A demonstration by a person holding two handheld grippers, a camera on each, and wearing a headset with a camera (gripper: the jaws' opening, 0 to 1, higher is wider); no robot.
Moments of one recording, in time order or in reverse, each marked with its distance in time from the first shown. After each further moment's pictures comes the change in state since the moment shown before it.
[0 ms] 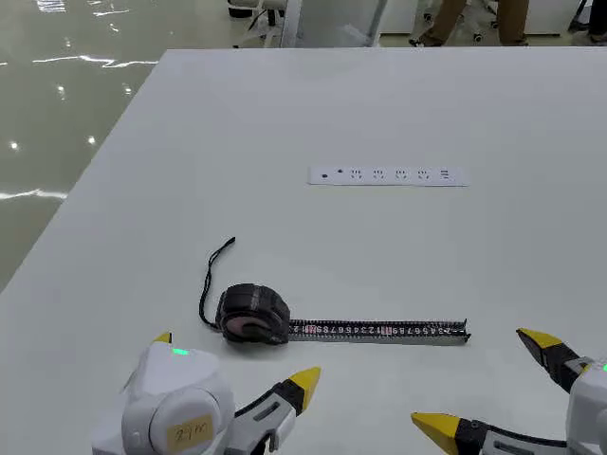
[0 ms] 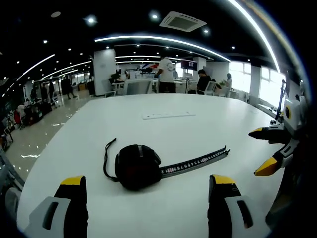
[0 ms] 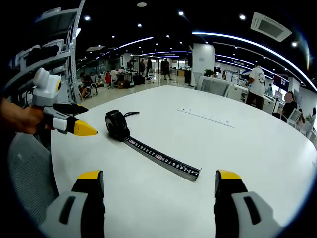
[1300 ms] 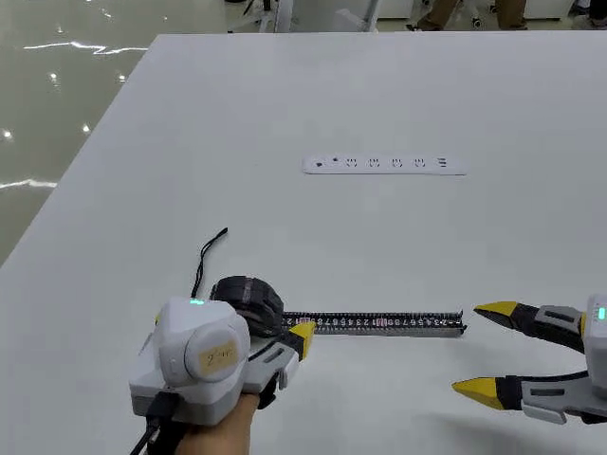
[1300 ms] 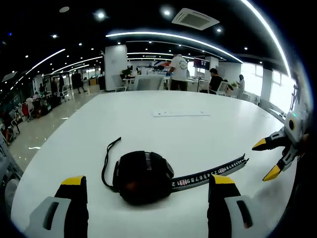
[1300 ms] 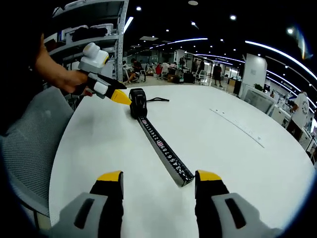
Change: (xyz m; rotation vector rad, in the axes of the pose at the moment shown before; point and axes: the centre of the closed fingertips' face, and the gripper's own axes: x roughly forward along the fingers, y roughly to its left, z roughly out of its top) left arm 0.051 0.011 0.003 -0.051 0.023 0.087; right arm 0.032 -0.034 -0.031 -0.306 0.025 0.386
